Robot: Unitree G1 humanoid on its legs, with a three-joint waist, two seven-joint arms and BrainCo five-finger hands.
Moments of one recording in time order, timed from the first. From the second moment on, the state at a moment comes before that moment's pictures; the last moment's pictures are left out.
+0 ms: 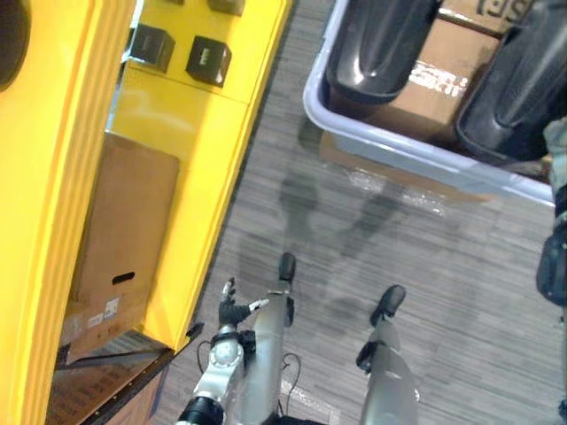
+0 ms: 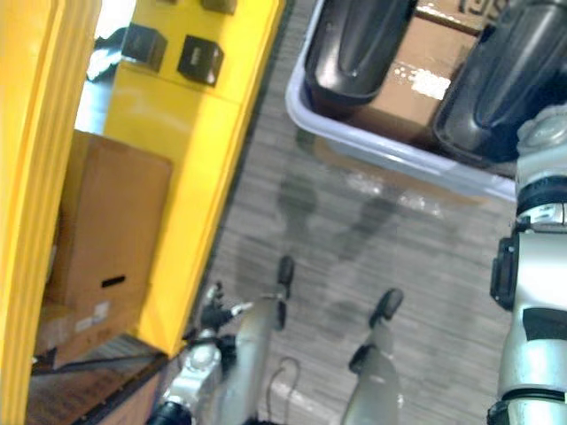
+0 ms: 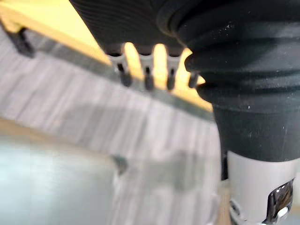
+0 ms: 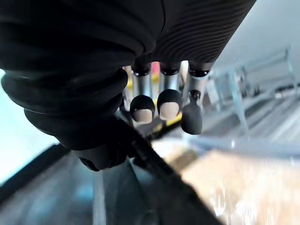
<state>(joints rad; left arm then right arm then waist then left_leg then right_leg) -0.11 0.03 -0.17 0.60 -0.06 -0.21 0.41 -1.37 -0.81 0.06 1.26 -0.44 0.11 -0.60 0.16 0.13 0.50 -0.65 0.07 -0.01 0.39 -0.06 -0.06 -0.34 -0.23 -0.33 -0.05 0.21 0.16</state>
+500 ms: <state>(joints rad) -0.40 0.14 -0.15 0.44 0.24 -0.16 0.53 -1.34 -0.69 0.02 1.15 -0.51 0.13 -0.67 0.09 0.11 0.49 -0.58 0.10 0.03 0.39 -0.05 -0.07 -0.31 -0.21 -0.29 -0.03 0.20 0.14</state>
